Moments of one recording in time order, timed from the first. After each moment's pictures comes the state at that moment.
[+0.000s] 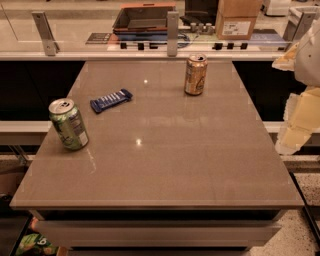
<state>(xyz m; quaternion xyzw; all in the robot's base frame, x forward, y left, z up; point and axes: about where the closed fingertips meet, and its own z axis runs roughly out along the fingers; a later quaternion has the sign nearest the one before) 0.438 -0.215 0.984 -0.60 0.78 -0.04 0.17</state>
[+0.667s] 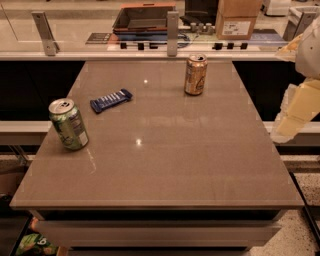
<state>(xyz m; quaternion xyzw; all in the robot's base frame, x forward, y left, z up) 0.459 -0.220 0.990 -0.58 0.78 -0.05 0.21</state>
